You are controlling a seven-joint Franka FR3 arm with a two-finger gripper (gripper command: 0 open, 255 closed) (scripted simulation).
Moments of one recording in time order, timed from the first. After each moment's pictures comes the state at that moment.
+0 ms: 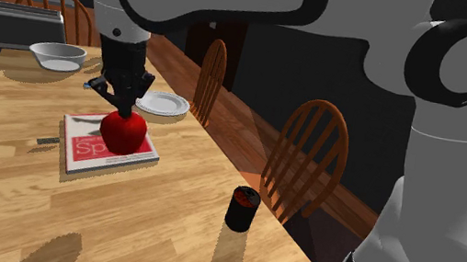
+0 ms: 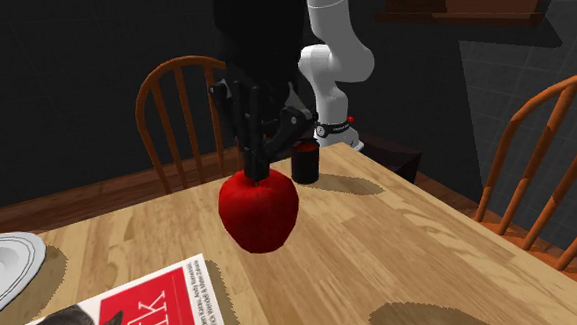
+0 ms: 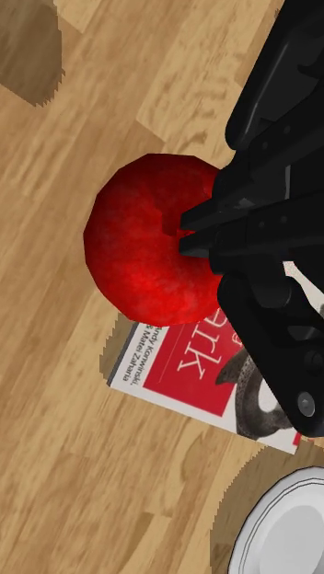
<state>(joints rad) 0.27 0.37 0.42 -1.42 -0.26 1.79 0.57</state>
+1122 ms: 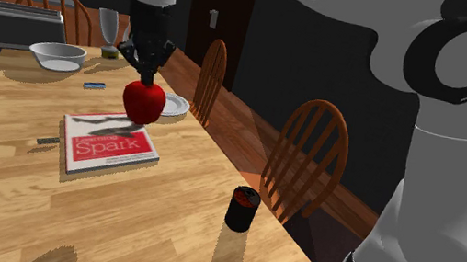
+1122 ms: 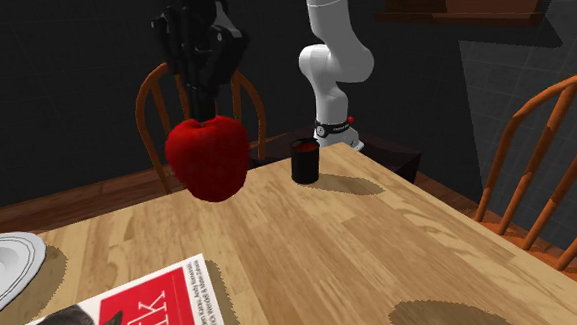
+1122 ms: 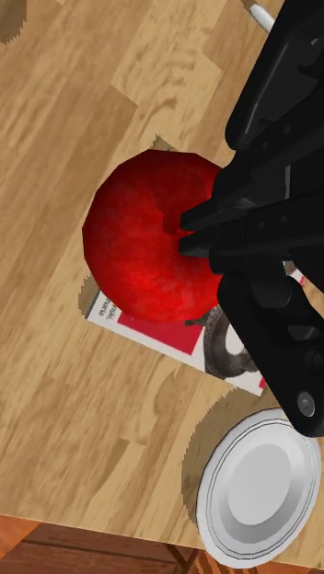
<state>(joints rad) 0.20 0.34 0.40 -1.30 -0.24 1.66 0.45</state>
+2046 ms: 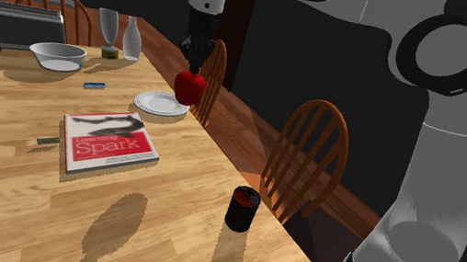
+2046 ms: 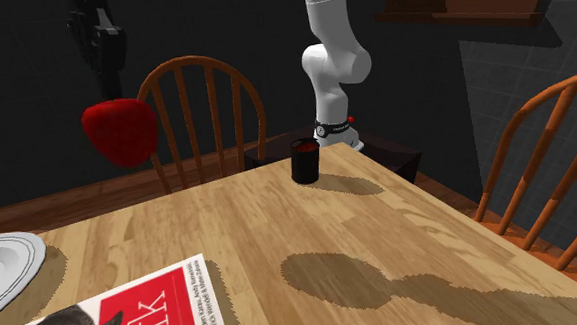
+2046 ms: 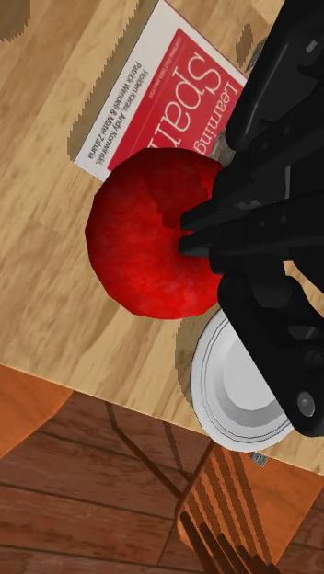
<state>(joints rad) -0.03 0.28 0.30 -1.38 -0.17 1.72 0.14</state>
